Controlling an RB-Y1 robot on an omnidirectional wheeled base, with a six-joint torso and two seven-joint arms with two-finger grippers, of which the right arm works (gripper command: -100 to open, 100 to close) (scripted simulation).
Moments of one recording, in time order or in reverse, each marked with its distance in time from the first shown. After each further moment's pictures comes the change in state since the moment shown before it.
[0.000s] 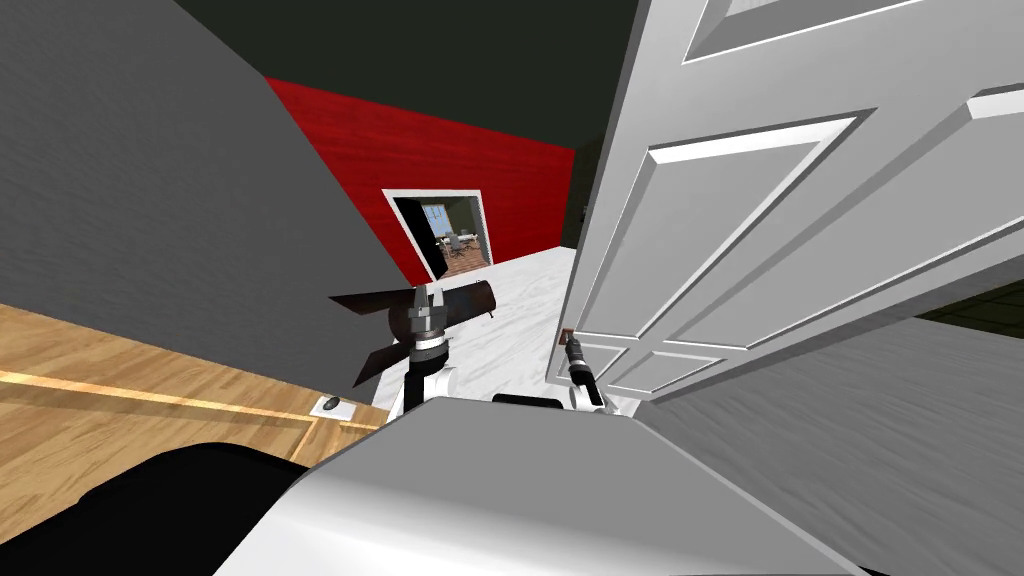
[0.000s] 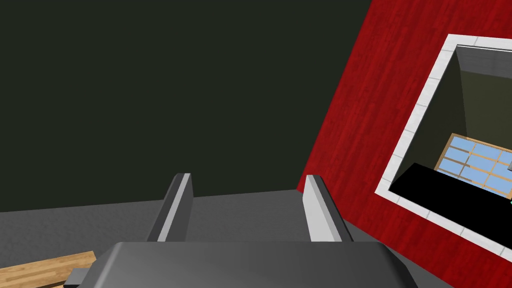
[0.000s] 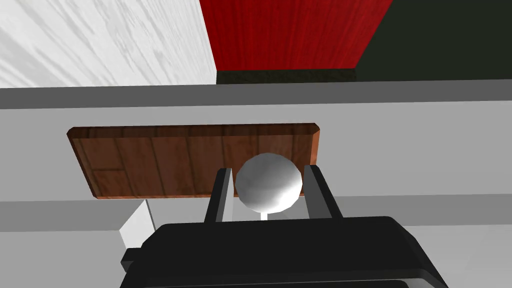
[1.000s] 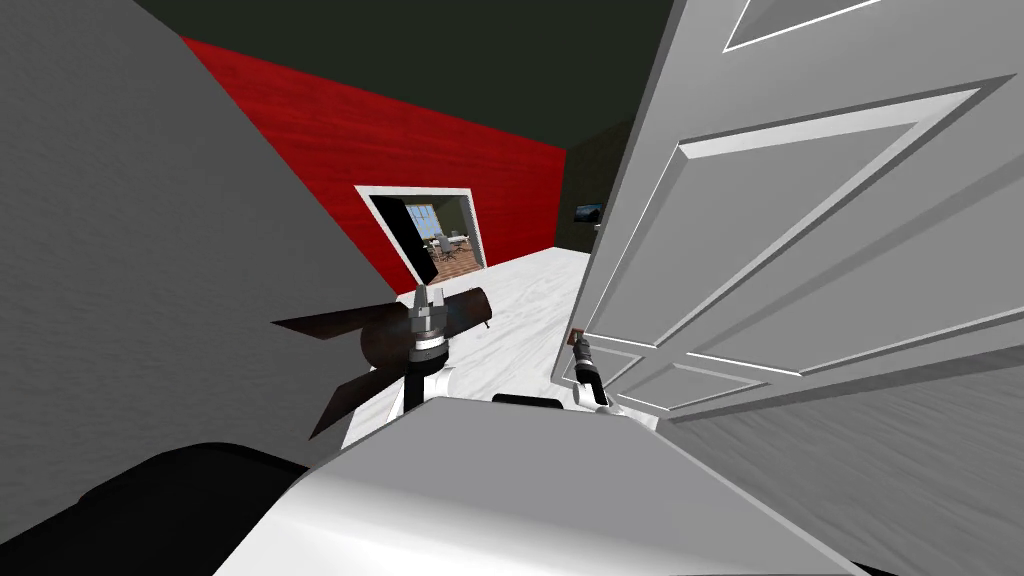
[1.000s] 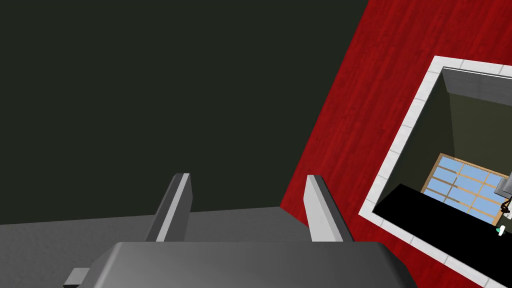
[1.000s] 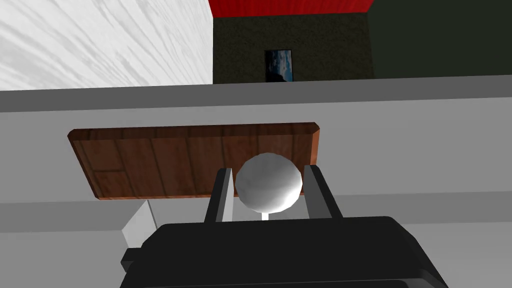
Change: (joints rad) arm -0.017 0.003 -0.102 0.020 -0.054 0.004 0.034
